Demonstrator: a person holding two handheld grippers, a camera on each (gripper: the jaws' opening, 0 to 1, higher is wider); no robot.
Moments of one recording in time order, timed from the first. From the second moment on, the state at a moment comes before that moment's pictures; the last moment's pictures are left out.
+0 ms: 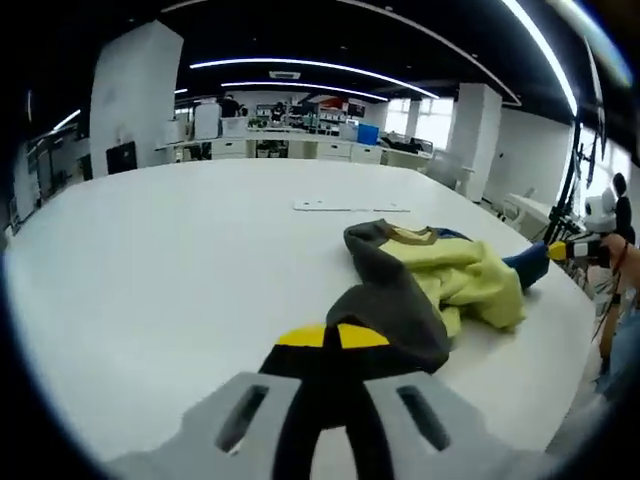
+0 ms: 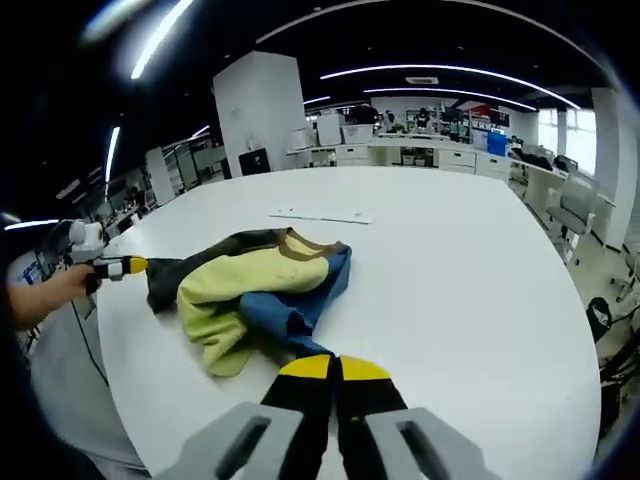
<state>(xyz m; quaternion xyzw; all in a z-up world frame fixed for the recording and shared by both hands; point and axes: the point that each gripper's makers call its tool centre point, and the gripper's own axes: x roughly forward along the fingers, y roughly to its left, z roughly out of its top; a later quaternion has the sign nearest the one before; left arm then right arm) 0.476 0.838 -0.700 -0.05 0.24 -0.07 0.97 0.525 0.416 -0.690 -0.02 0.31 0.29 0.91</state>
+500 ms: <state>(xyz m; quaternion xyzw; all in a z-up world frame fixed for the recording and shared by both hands) 0.483 0.899 -0.719 -0.02 0.28 0.00 0.96 0.537 0.369 -0.686 -0.04 0.33 0.24 0.91</state>
